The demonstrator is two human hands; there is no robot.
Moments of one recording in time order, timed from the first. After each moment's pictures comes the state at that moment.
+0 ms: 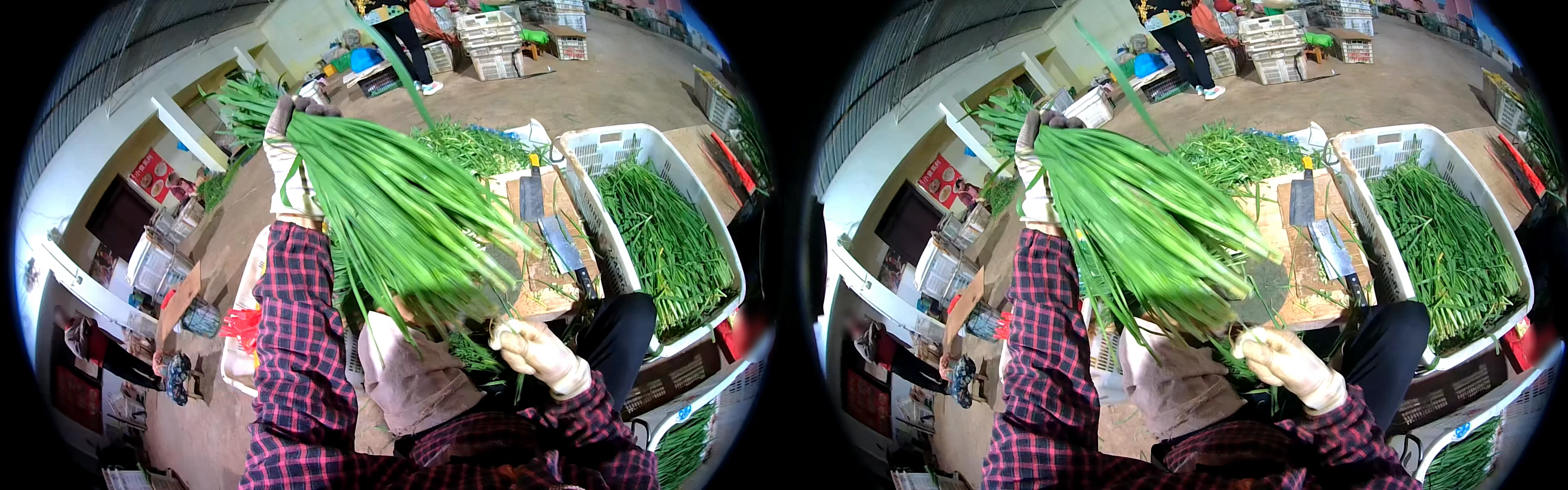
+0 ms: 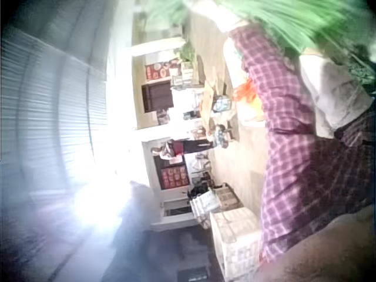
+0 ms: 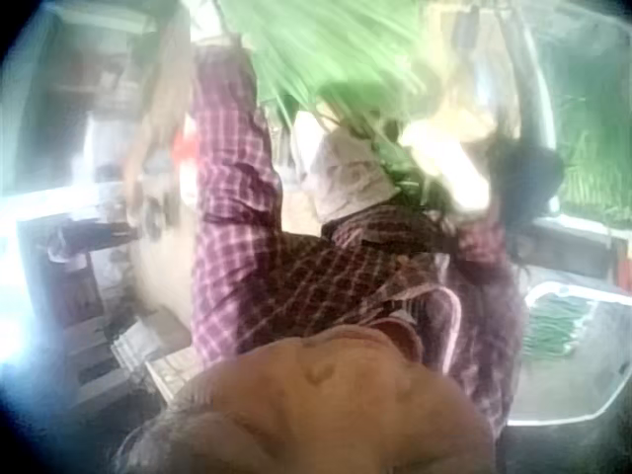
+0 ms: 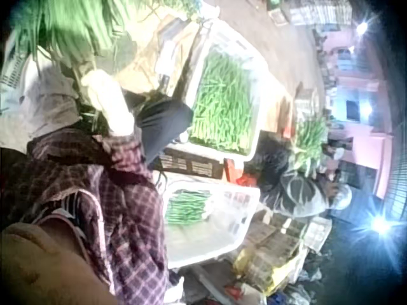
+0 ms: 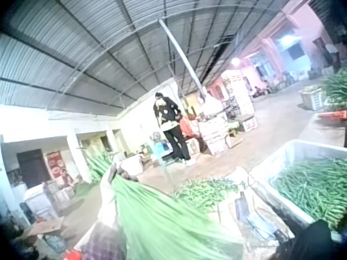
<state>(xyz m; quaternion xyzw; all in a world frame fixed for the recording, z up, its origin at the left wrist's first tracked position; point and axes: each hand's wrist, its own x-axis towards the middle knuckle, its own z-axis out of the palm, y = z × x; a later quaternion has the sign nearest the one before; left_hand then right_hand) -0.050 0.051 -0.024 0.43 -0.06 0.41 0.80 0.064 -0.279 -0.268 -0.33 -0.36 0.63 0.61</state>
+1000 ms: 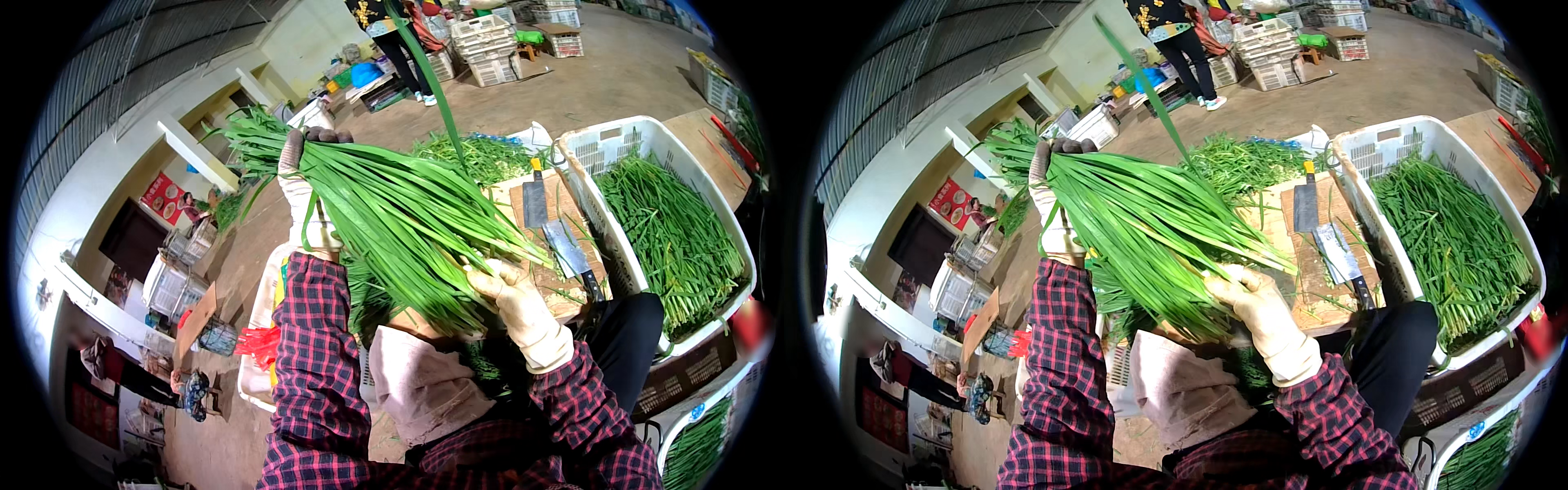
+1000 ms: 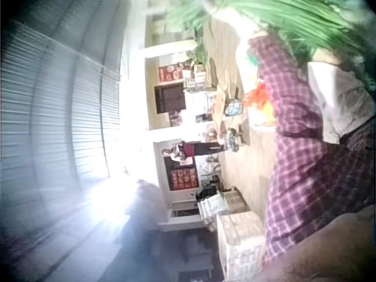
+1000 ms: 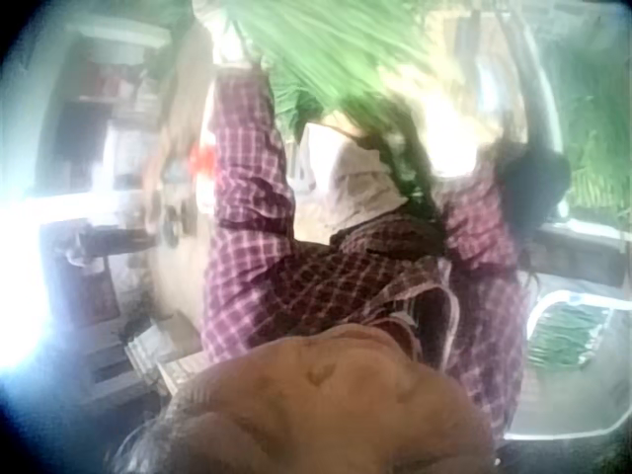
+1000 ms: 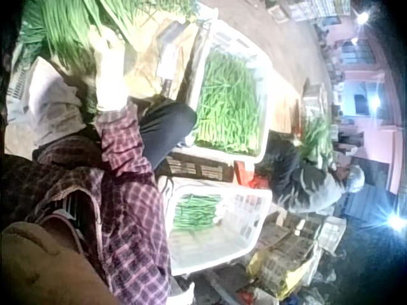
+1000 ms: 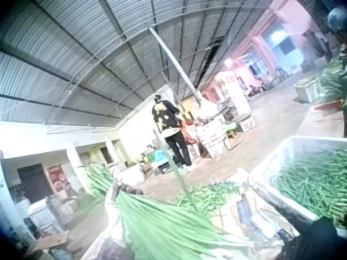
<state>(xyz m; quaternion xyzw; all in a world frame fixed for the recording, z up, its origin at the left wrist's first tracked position) -0.014 0.019 -0.045 0.39 -0.06 0.42 0.82 0.073 -0.209 -0.225 -0.31 -0.25 0.48 0.78</state>
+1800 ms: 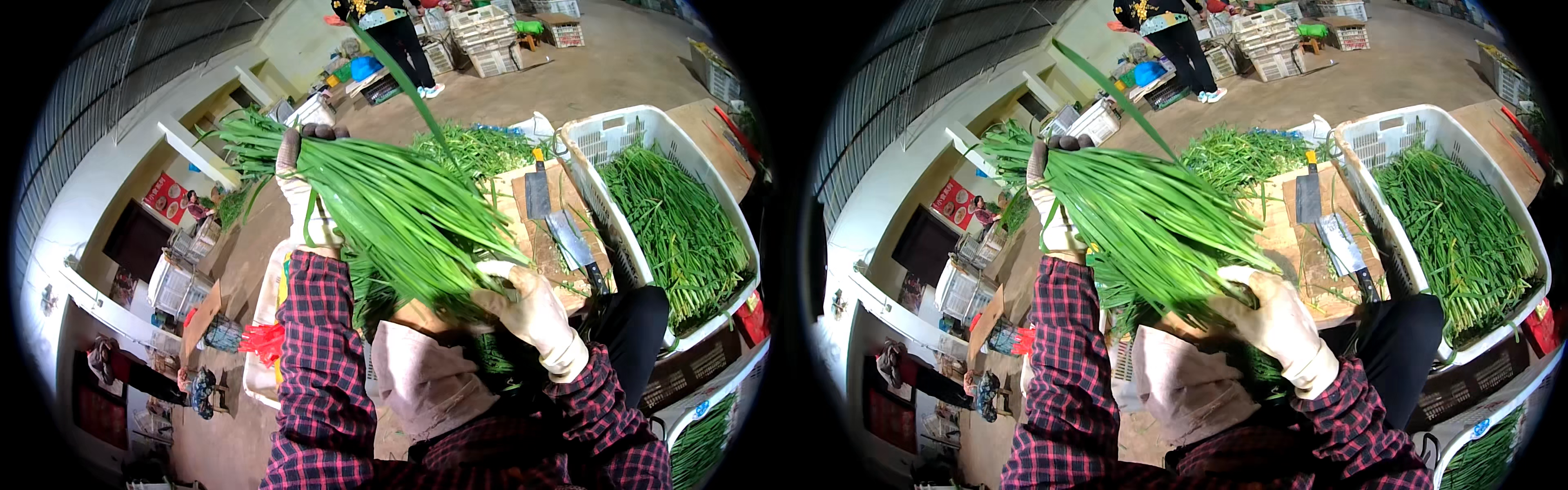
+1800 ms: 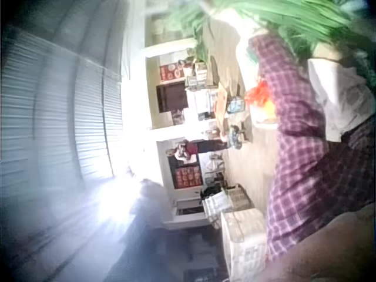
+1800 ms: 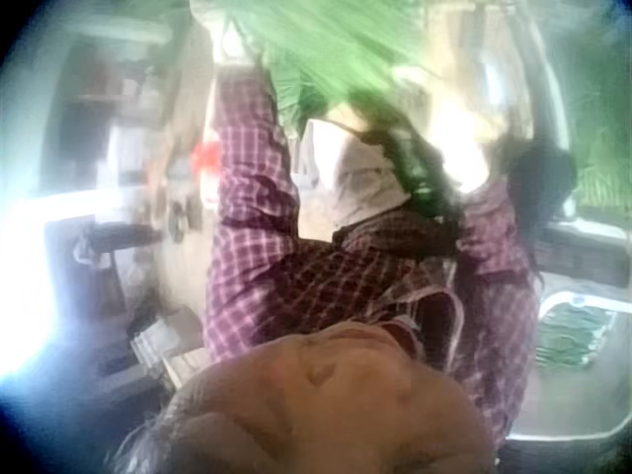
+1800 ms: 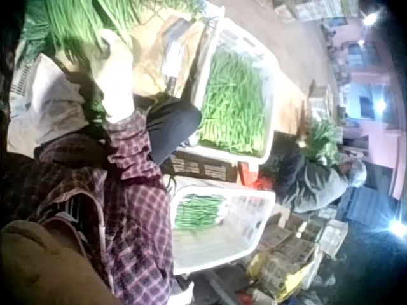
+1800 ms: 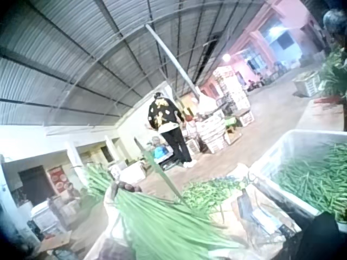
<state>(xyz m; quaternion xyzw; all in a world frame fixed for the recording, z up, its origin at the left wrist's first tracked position) -0.013 0.018 -0.049 0.39 -0.04 0.44 0.81 0.077 -0.236 -0.210 -0.60 -0.48 0.13 0.62</state>
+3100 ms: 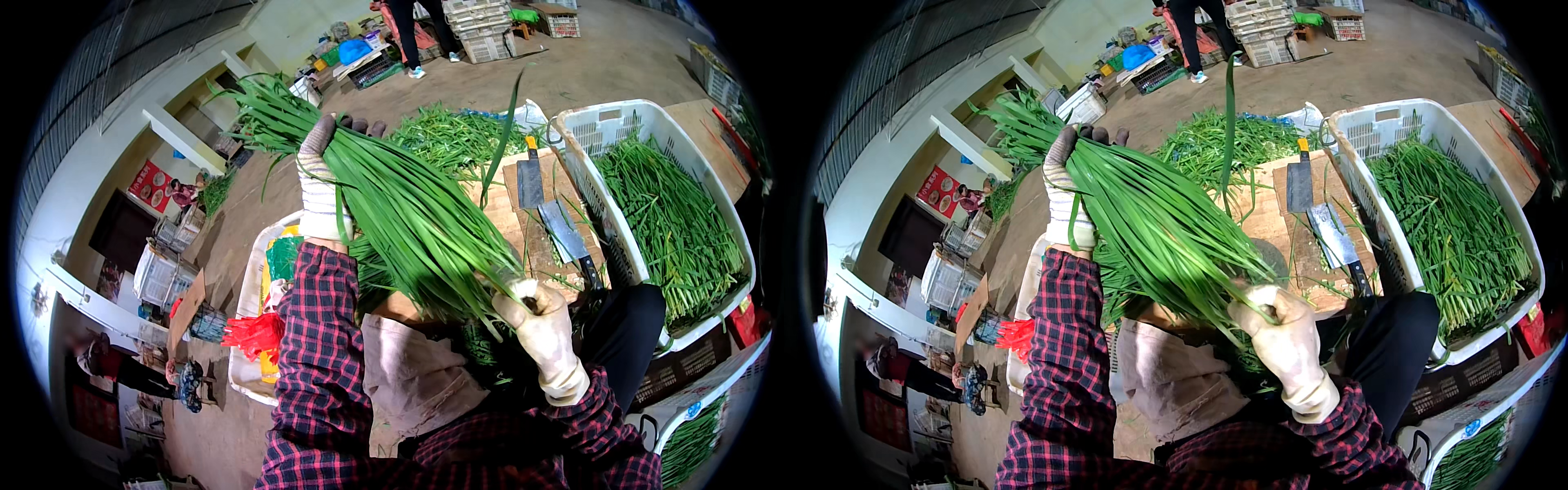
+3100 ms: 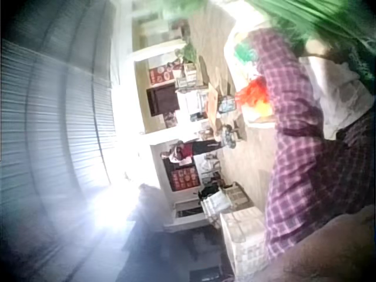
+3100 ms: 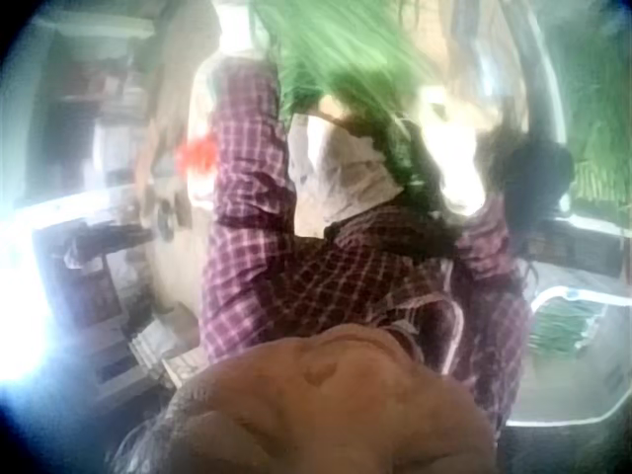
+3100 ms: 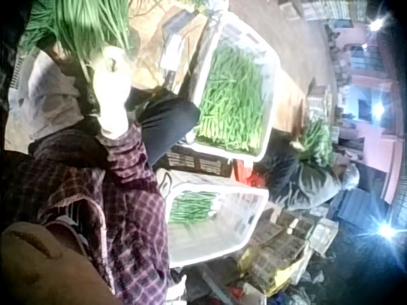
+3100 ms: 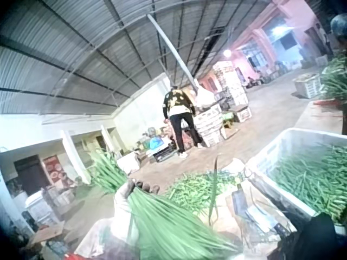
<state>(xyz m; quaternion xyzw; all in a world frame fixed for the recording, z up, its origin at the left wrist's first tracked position) 0.011 0.021 -0.086 0.41 0.08 0.44 0.80 0.059 -0.251 -0.243 -0.58 -0.24 0.27 0.73</state>
